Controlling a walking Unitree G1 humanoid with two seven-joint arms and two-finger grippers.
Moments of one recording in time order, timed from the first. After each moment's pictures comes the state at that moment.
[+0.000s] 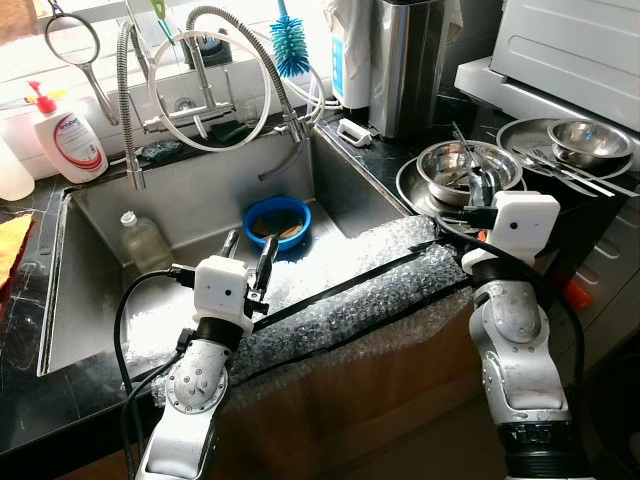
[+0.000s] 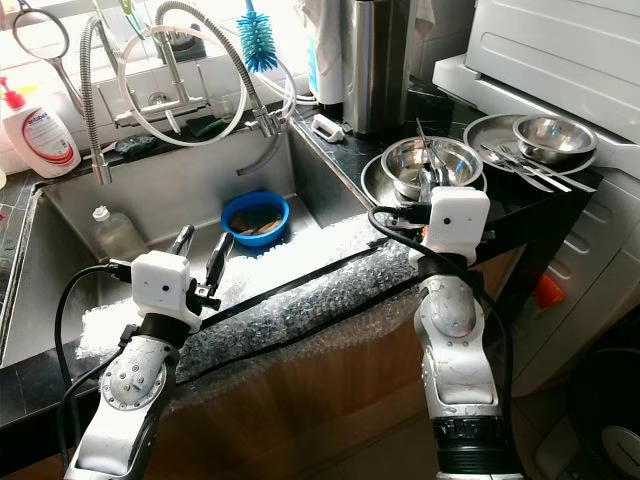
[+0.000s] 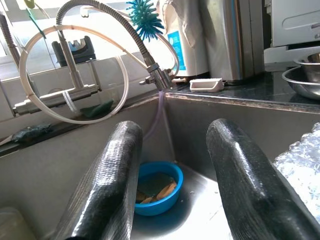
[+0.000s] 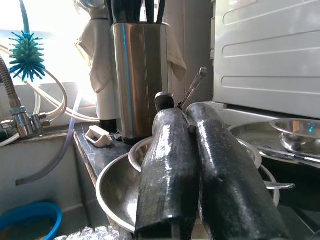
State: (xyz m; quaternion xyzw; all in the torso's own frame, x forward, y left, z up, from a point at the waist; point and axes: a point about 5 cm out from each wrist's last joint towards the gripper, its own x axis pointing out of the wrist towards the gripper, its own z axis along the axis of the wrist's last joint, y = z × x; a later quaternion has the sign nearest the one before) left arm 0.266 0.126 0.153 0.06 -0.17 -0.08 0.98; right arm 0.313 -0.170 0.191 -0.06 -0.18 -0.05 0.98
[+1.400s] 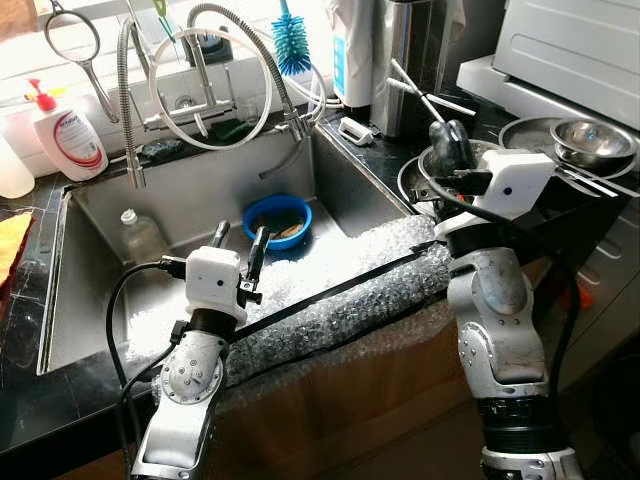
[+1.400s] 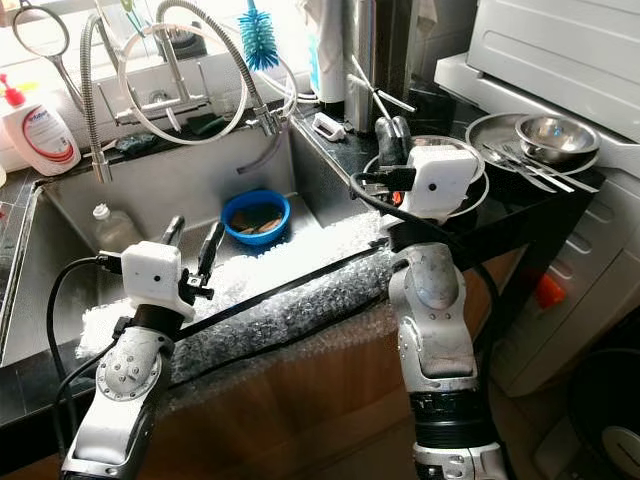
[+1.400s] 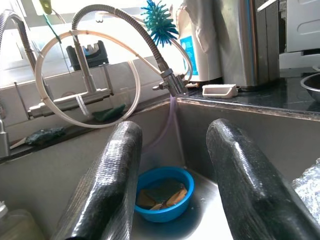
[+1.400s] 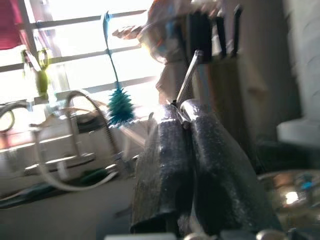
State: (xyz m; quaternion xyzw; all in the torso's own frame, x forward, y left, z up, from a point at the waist) left arm 0.272 0.132 0.161 0.06 -0.19 -0.07 0.98; right arm 0.319 -0.124 0.227 0.06 -0.22 0.12 0.96
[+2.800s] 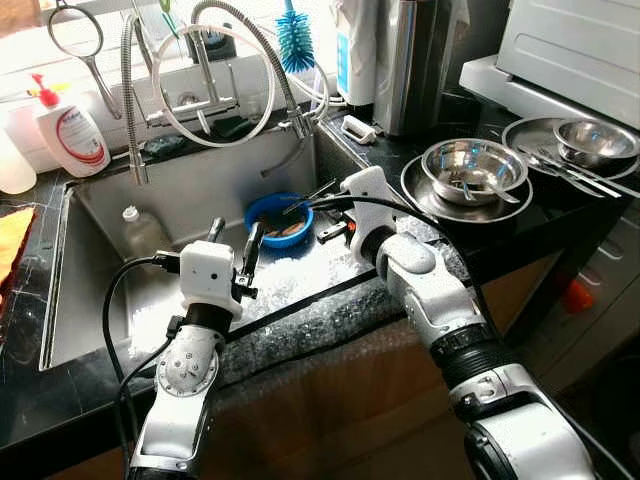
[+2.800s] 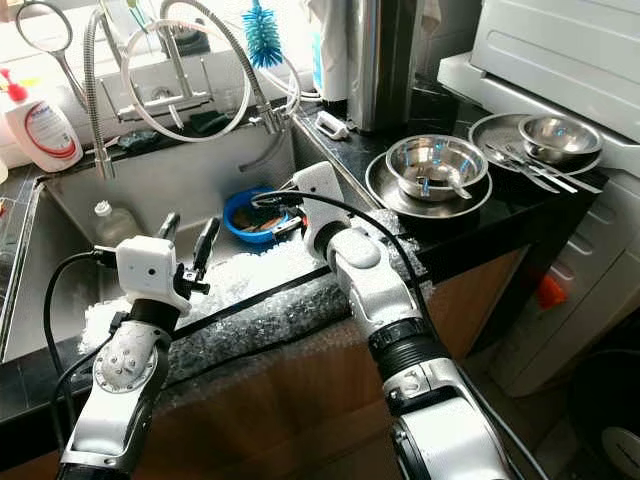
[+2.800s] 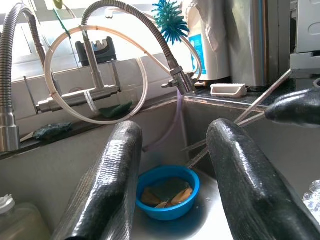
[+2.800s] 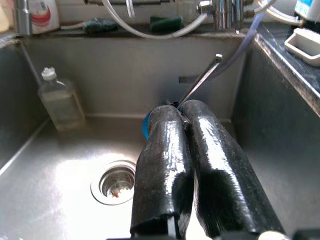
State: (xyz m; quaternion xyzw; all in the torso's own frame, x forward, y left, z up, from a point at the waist) left arm 0.278 0.137 0.162 0.05 -0.18 -0.06 0.98; right arm 0.373 -0.066 0.172 -0.06 0.05 0.27 0.96
